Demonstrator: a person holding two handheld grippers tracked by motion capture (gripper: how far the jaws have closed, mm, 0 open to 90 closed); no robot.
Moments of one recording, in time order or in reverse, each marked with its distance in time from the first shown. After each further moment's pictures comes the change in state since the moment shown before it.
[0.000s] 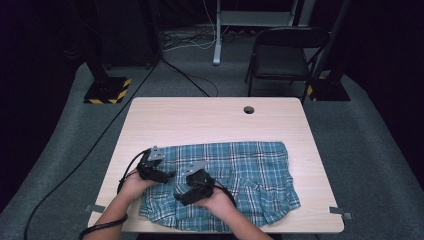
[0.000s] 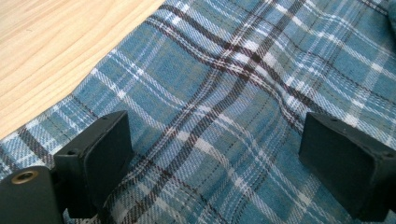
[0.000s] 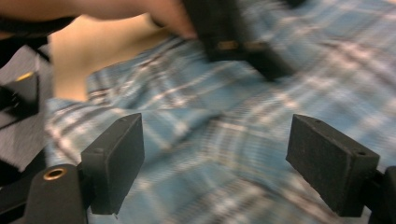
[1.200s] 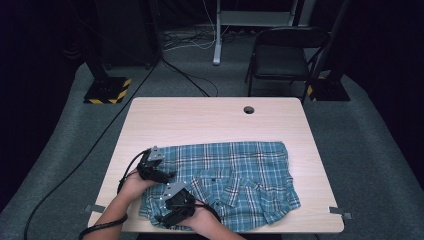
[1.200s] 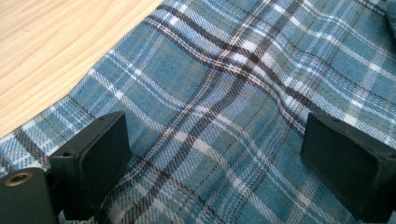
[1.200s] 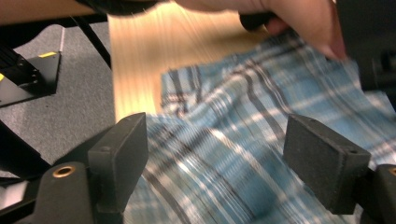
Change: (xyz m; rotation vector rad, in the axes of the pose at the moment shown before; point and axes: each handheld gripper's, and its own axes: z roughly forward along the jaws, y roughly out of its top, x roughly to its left) left arm 0.000 0.000 0.001 -0.002 -0.007 0.001; right arm 0.059 -0.004 0.036 -0.017 0.074 -0.146
